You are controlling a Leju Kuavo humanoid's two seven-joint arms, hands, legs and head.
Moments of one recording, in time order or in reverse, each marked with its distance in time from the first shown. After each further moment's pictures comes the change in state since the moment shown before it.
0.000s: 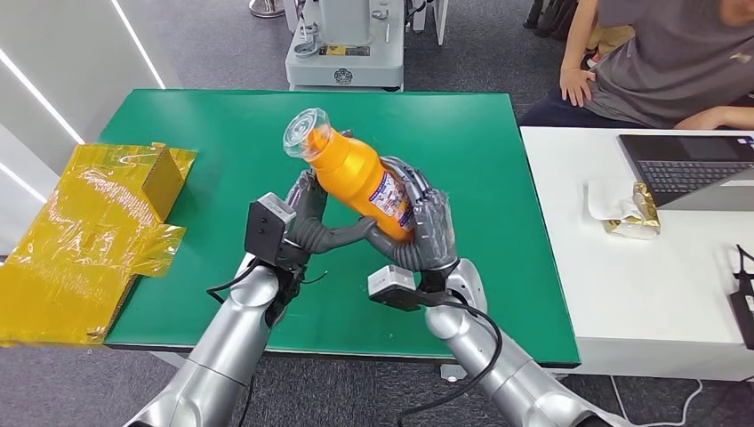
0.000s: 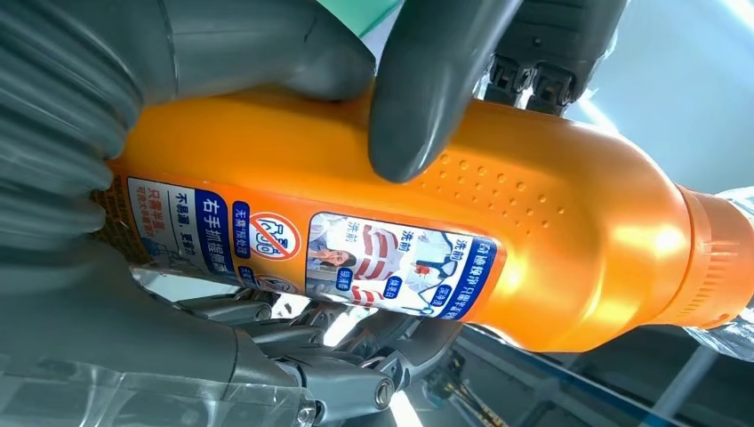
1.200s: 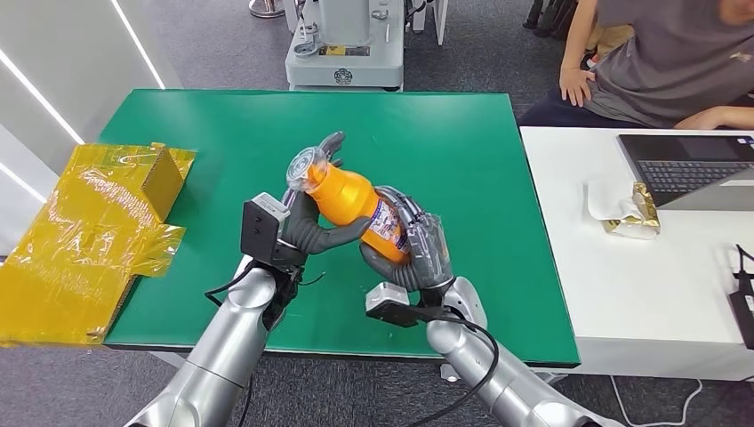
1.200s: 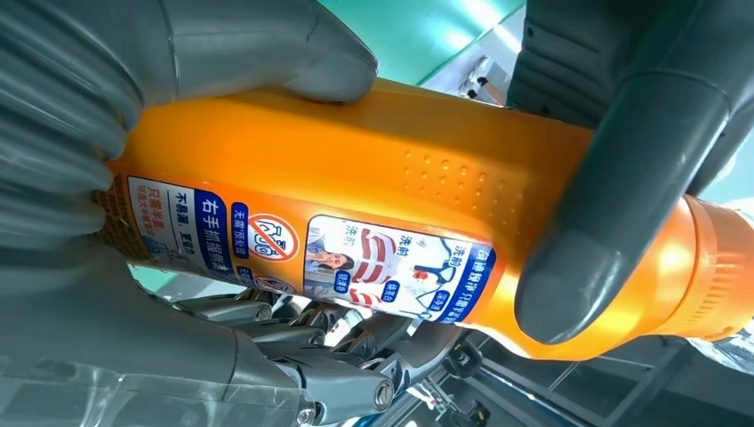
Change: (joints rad) left arm 0.010 0.008 0.002 0.001 0.031 0.000 0.000; right arm 0.024 -0.011 0.046 0.107 0.000 0.000 -0.007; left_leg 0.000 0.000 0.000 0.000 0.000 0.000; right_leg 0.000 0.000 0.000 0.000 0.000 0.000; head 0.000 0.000
